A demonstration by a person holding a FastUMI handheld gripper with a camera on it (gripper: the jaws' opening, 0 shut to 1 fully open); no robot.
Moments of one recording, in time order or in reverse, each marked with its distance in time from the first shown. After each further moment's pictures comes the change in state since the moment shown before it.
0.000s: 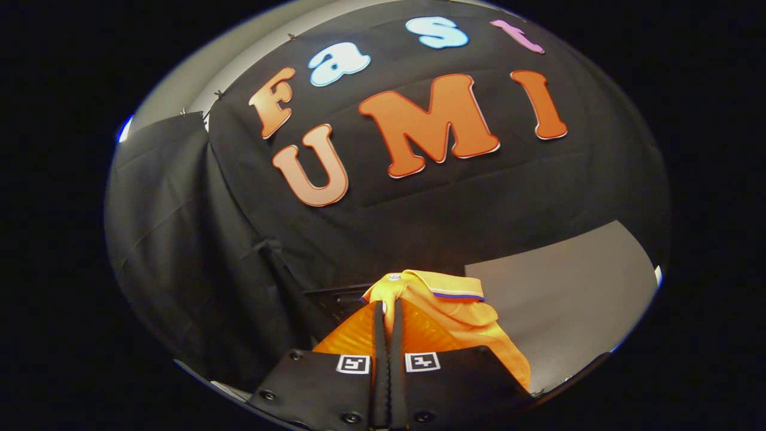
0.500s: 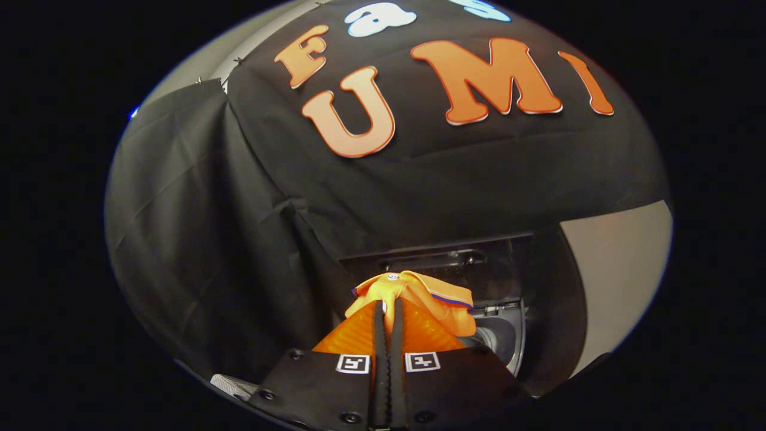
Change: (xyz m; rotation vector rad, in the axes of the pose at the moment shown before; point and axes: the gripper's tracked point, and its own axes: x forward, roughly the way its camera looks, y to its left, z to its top) arm 0.108 0.075 -0.106 -0.009 0.194 0.081
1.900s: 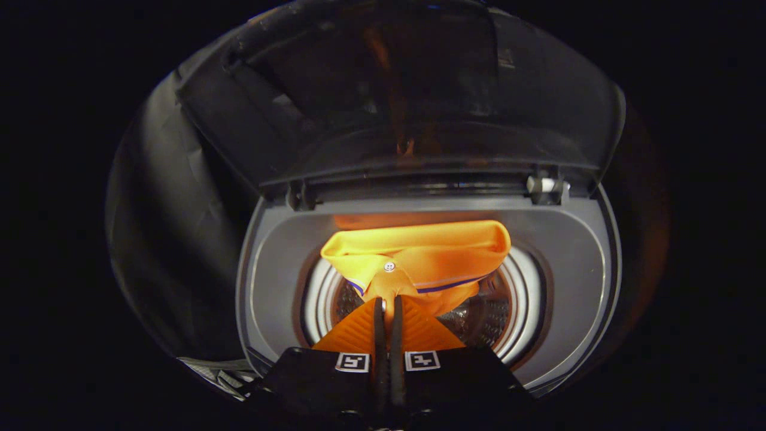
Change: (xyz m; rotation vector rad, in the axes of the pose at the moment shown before) arm 0.198 -0.122 -0.251 0.027 0.505 -0.256
